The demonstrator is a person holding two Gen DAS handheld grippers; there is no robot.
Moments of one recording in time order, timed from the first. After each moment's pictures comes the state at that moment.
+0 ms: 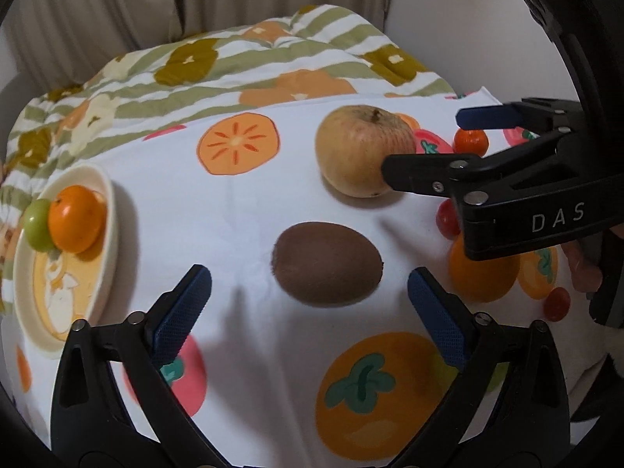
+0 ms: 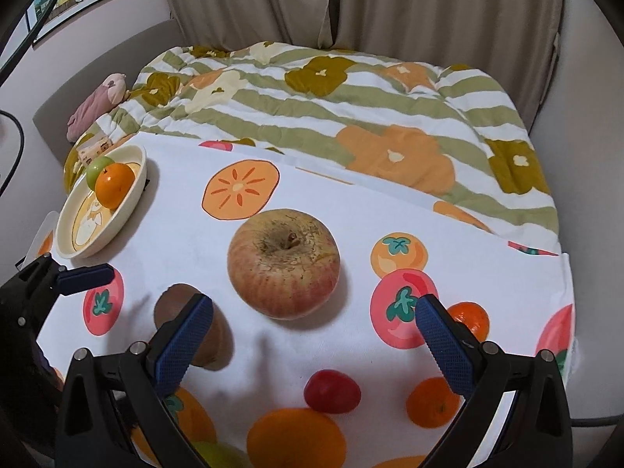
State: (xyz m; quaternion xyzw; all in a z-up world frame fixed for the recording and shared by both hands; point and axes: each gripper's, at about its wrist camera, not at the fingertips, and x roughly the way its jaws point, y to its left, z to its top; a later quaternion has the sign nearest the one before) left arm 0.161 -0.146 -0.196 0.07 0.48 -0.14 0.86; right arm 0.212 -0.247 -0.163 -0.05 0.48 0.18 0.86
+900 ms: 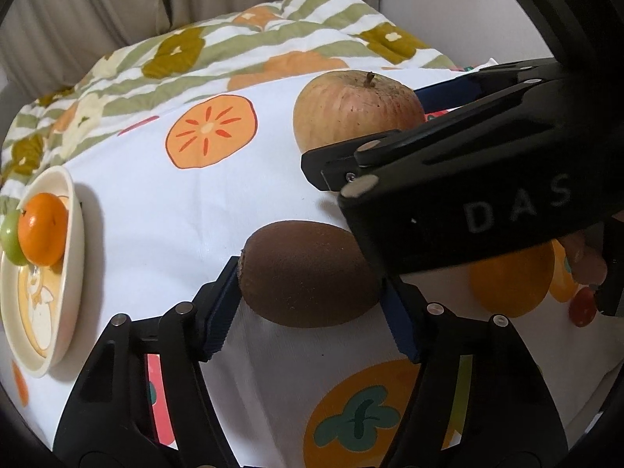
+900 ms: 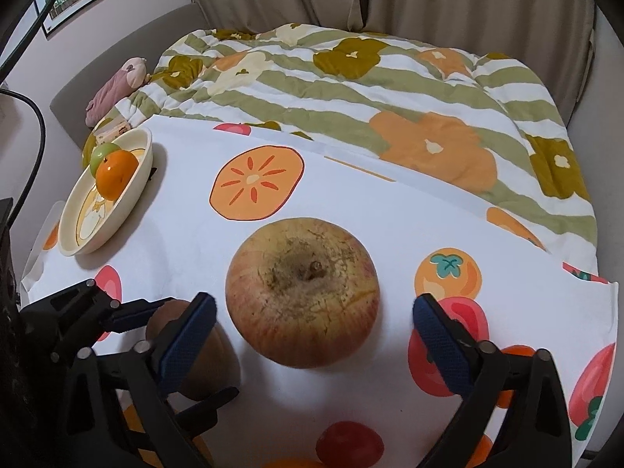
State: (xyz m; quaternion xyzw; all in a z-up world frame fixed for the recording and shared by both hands) left arm 0.178 -0.166 -0.224 0.09 0.50 -0.14 0.85; right arm 0.244 -0.230 -0.190 -0.04 0.51 0.23 0.83
